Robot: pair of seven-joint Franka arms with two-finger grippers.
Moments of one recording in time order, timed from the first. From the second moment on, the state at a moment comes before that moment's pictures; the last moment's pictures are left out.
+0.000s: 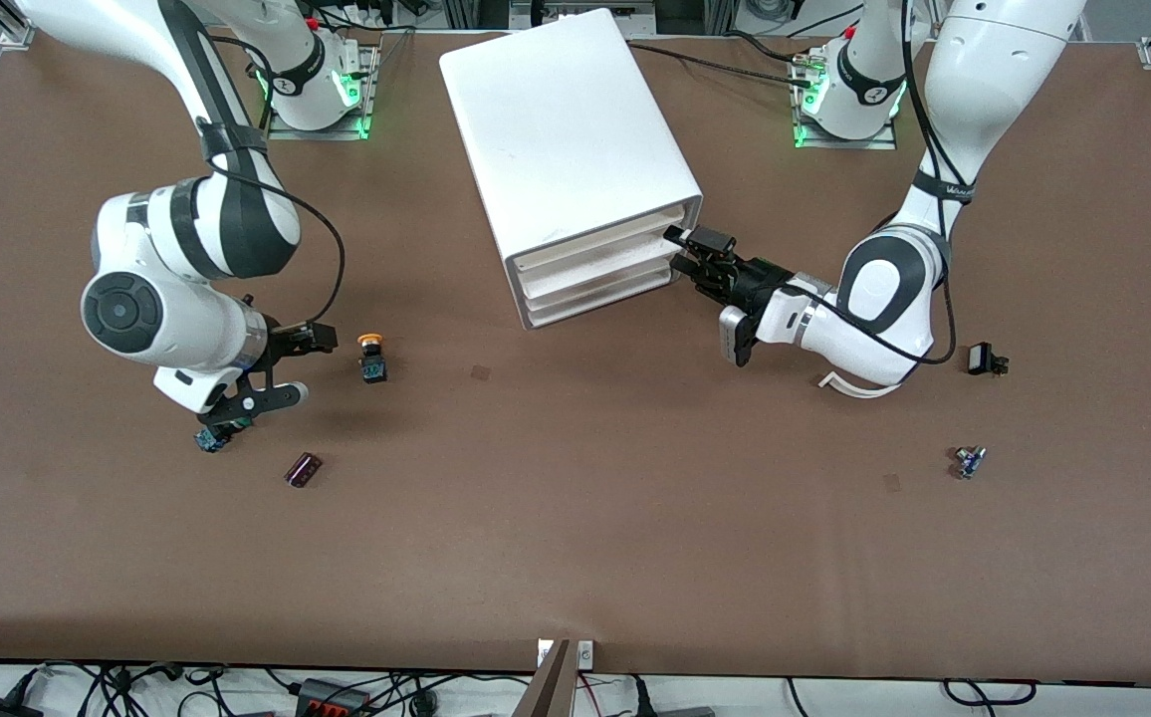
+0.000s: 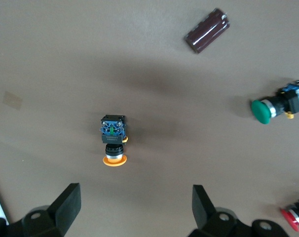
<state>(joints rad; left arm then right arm) -0.20 0.50 -0.07 -1.88 -1.12 1.54 0.84 0.24 0.41 -0.03 -1.71 0.04 1.91 -0.04</state>
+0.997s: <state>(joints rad) -0.29 0.50 -0.07 -1.93 -1.18 1.58 0.84 0.32 0.60 -0.03 -1.73 0.05 2.07 0.00</state>
